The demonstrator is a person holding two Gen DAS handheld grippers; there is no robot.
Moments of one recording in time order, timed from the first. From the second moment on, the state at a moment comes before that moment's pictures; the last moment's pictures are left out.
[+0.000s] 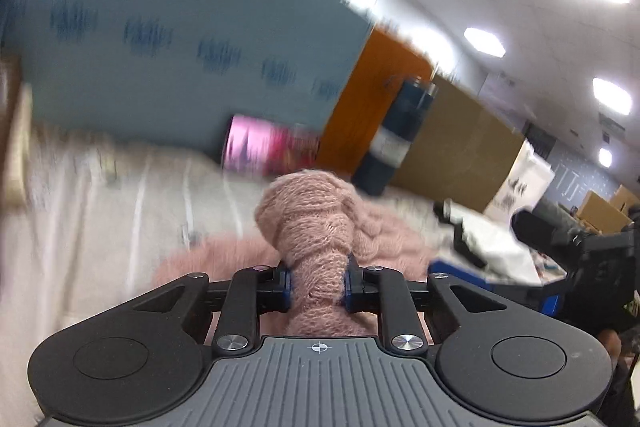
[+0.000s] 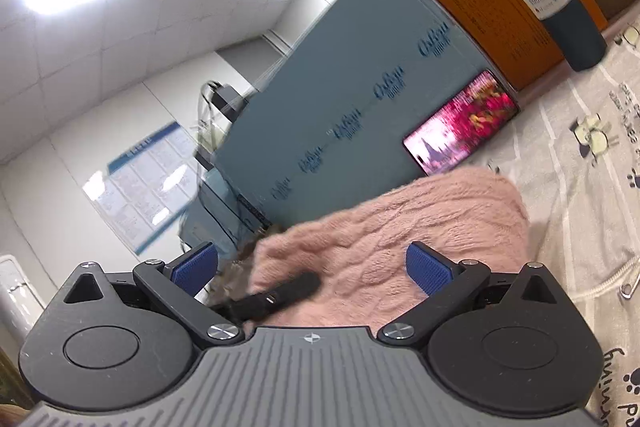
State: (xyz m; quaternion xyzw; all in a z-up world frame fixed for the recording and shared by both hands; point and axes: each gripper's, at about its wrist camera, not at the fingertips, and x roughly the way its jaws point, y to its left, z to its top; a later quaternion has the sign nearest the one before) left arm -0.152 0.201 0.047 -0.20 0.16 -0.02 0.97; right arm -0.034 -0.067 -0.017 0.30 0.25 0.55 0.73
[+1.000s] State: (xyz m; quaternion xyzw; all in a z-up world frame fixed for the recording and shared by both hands) left arm -0.149 0.246 0.021 -0.32 0.21 0.08 0.92; right arm -0.029 -0.060 -0.028 0.28 0.27 0.45 0.81
